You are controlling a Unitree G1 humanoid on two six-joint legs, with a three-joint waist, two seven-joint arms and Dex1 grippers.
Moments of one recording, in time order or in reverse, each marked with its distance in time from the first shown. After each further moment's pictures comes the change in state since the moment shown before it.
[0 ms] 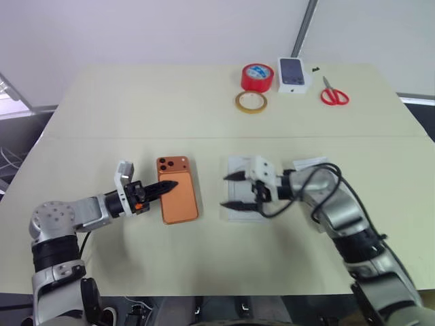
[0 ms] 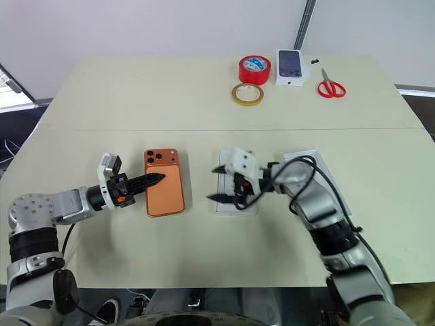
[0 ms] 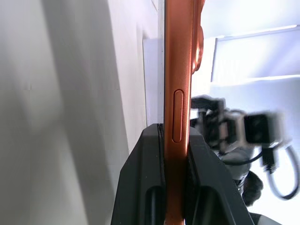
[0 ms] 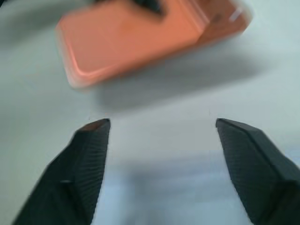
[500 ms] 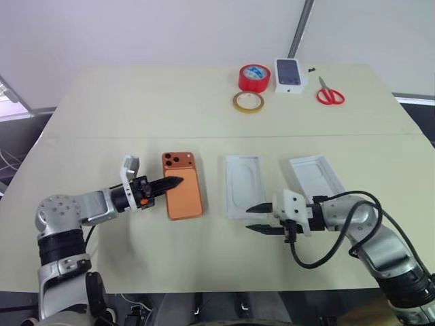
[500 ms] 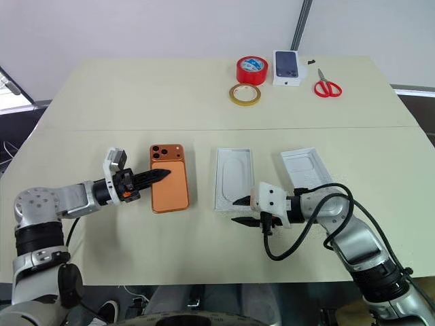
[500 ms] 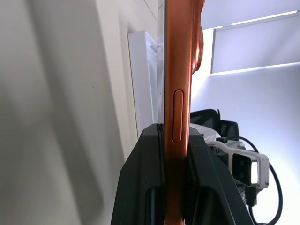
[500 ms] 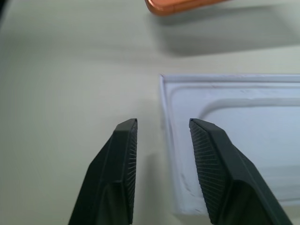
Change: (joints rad) left arm -0.050 -0.019 -0.022 -0.008 0.009 -0.003 0.016; right arm 0.255 -0.168 -0.051 -0.173 -0.080 -0.198 -0.066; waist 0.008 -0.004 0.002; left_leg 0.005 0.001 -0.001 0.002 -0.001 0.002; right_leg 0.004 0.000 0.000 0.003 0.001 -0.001
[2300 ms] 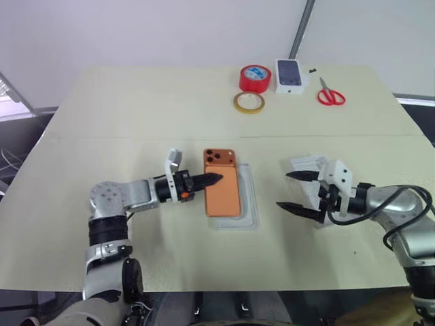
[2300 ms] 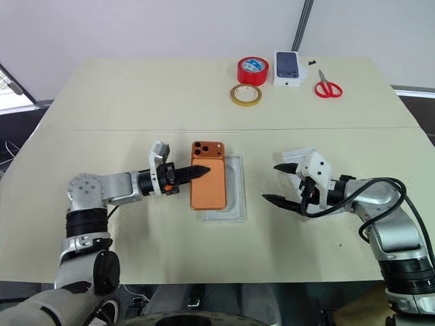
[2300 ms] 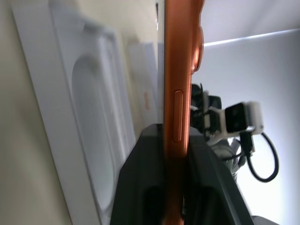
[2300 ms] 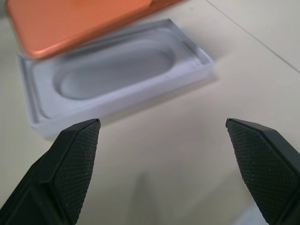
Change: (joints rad) left arm -0.103 -0.262 -0.098 0.013 0.034 -0.006 0.129; right arm -0.003 -0.048 -0.281 0.191 0.199 0.061 0.000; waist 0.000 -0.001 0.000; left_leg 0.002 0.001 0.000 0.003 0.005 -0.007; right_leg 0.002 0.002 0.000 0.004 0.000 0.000
